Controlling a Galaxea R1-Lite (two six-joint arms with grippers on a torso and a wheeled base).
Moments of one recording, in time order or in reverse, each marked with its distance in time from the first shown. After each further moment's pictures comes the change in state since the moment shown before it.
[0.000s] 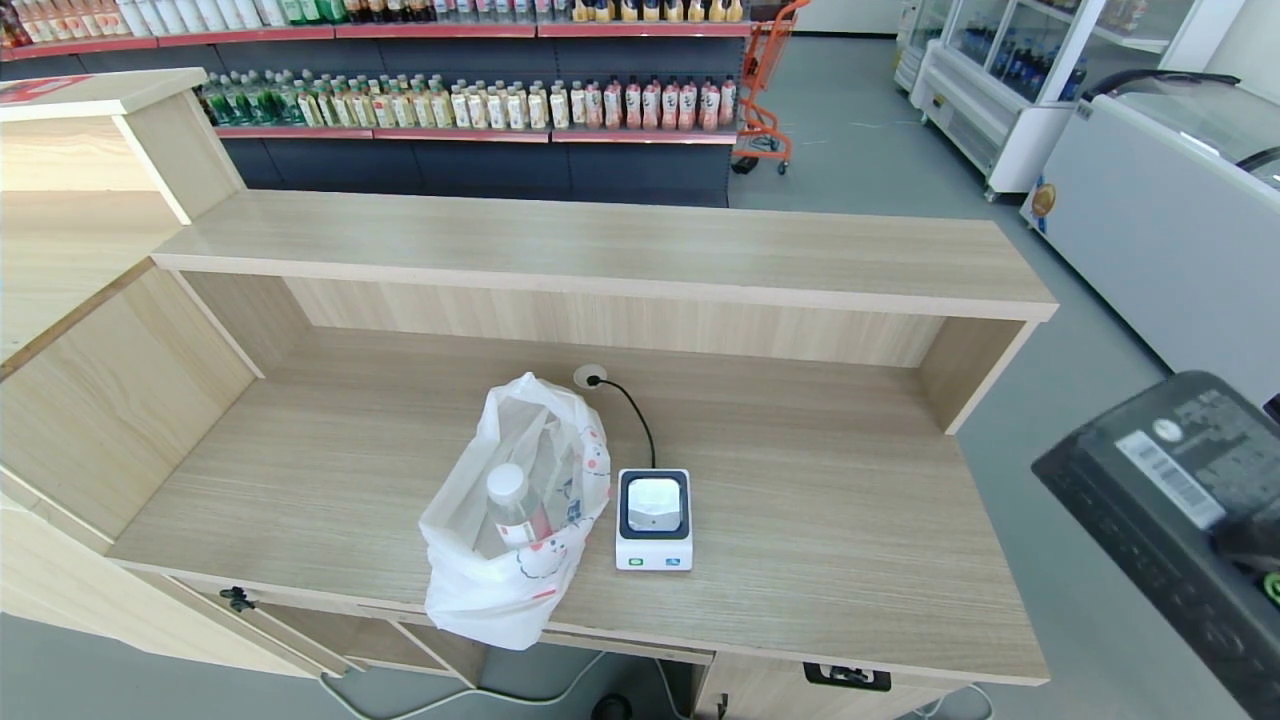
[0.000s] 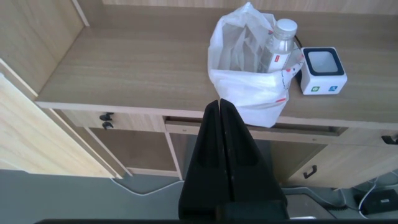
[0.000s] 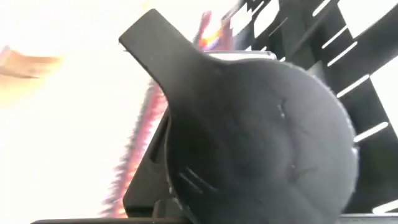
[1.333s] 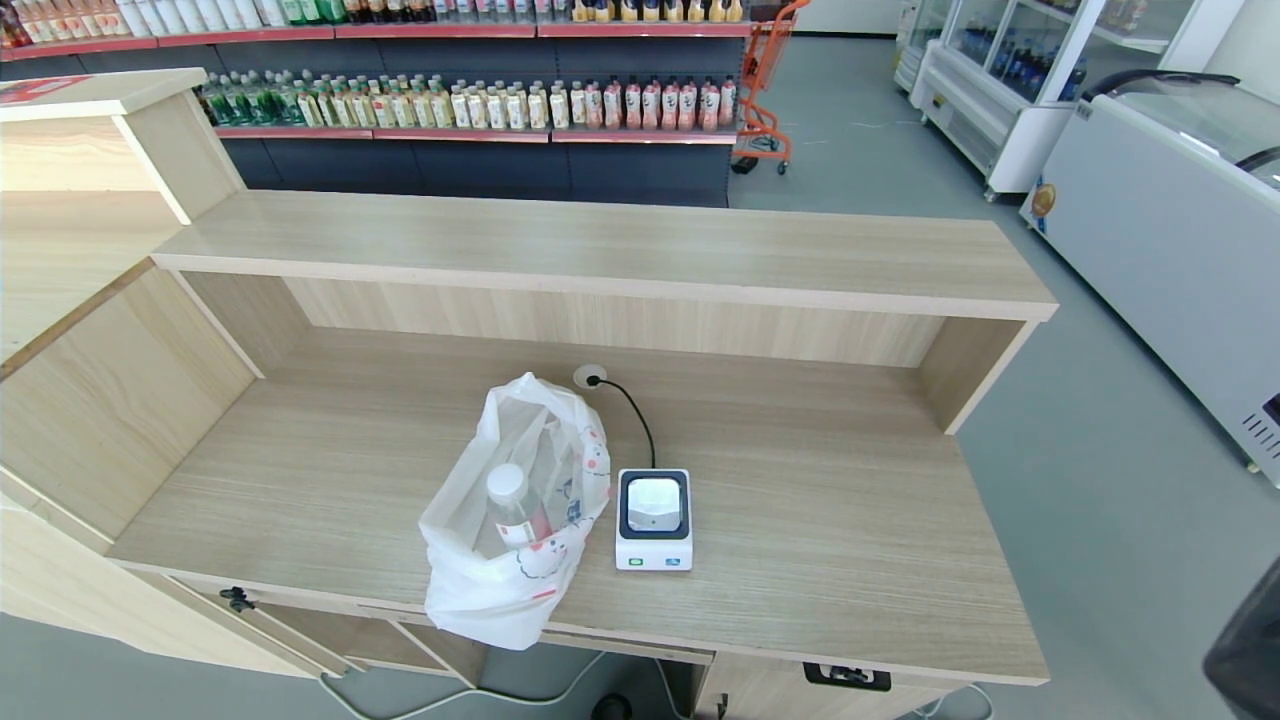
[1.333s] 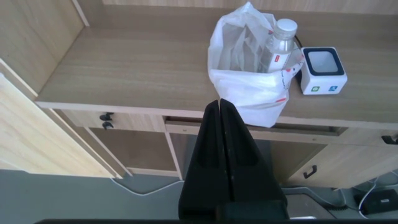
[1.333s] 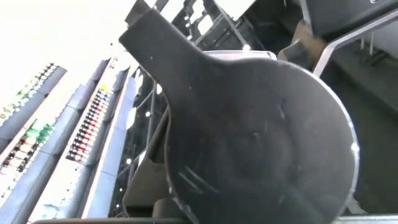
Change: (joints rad) left arm 0.000 0.000 0.000 0.000 0.000 0.000; right arm 0.132 -0.010 0.013 -0.107 0.319 -0.484
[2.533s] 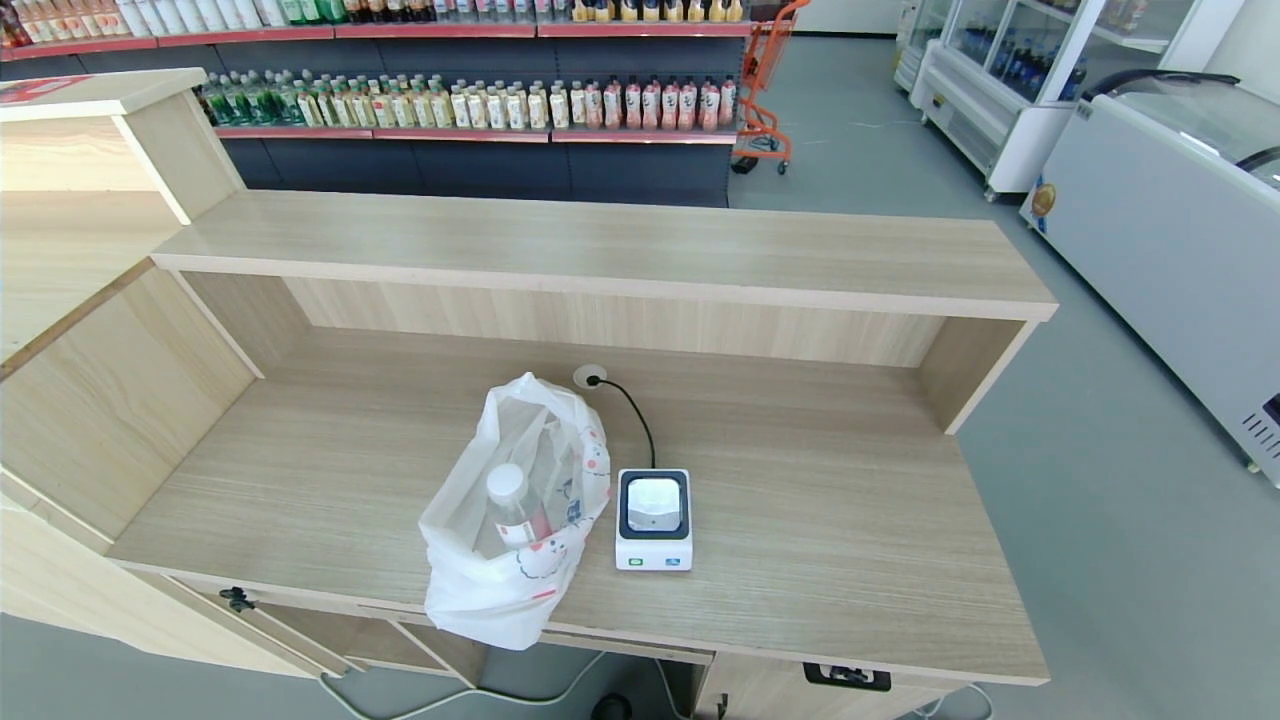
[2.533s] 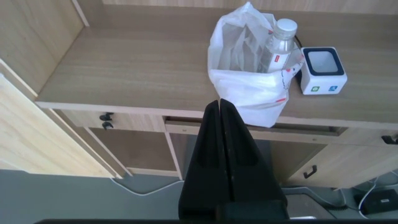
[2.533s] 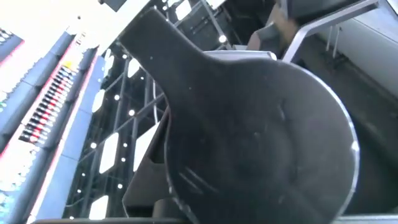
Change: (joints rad) left arm 0.000 0.000 0.000 0.000 0.000 0.000; right arm 0.011 -0.009 -0.011 -0.171 -0.002 0.035
